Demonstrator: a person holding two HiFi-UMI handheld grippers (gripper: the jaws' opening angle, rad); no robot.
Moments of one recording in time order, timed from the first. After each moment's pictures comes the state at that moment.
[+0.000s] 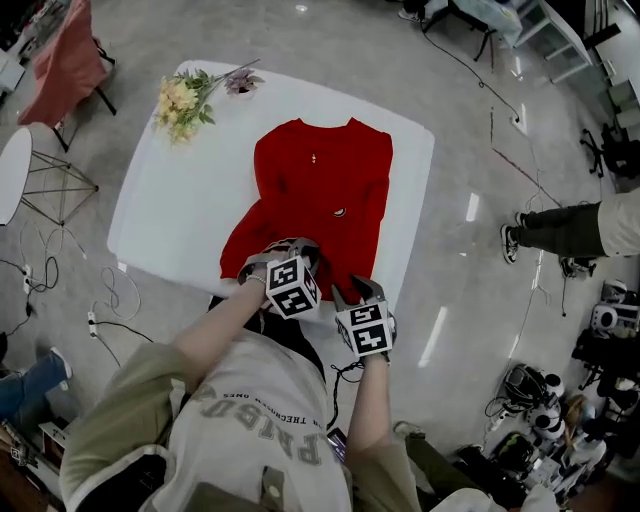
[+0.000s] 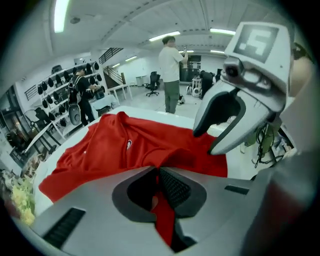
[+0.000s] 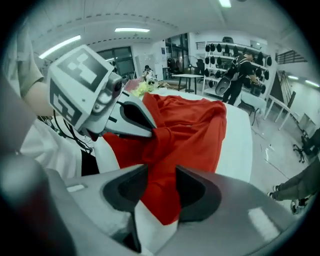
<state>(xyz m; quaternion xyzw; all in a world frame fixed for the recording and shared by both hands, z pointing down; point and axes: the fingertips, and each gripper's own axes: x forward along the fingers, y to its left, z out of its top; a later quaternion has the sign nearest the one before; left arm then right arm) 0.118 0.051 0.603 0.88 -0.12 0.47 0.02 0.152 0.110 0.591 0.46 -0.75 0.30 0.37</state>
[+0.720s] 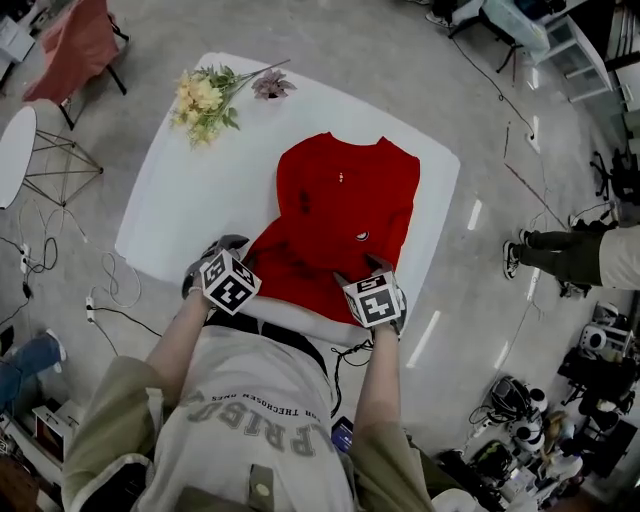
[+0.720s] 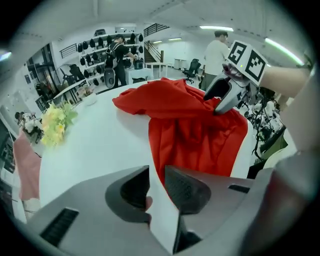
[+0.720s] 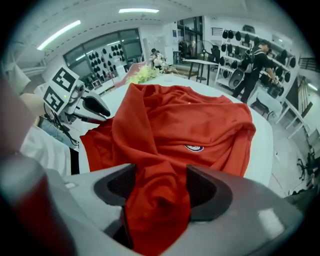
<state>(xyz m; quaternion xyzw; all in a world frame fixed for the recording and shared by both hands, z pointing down) -0.085 -0.007 0.630 0.79 -0.26 0.52 0.18 0.130 0.017 0.618 0.39 -0.74 0.31 0.45</state>
